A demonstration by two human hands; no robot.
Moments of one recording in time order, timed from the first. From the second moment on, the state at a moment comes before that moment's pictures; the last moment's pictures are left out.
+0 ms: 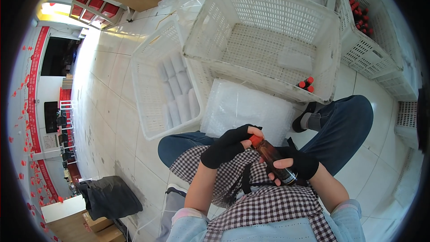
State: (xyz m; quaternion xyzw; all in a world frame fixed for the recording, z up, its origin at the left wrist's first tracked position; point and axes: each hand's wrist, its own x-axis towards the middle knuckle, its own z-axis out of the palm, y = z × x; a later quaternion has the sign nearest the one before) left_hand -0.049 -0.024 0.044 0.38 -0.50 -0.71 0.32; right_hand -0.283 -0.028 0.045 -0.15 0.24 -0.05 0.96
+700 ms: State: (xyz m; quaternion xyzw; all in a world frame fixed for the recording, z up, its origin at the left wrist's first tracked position) left_hand -0.067 -0.001 -0.153 0.67 -0.67 -0.21 0.22; right_hand -0.316 -0.028 0.013 -0.06 0.36 -0.35 0.86
